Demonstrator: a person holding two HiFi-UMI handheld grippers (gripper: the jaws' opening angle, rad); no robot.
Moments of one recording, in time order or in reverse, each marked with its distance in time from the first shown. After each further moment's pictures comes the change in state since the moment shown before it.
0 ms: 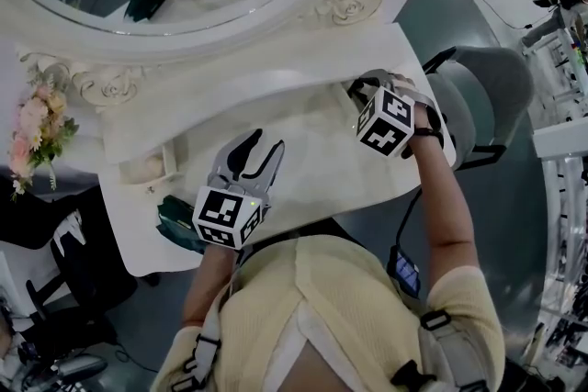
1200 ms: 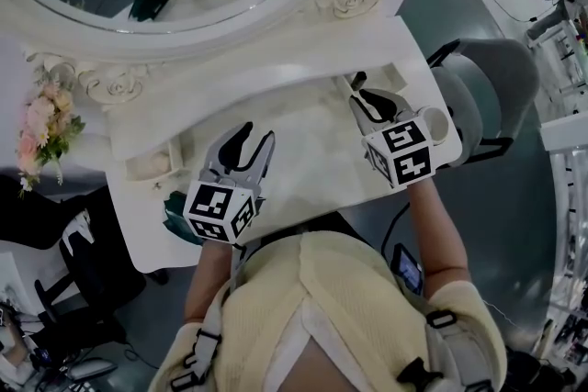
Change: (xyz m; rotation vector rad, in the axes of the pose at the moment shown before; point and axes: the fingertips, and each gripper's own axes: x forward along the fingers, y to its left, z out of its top) left arm -0.017 0.017 0.007 -0.025 0.002 0.053; right arm -0.064 0.018 0.023 0.689 -0.431 -0.044
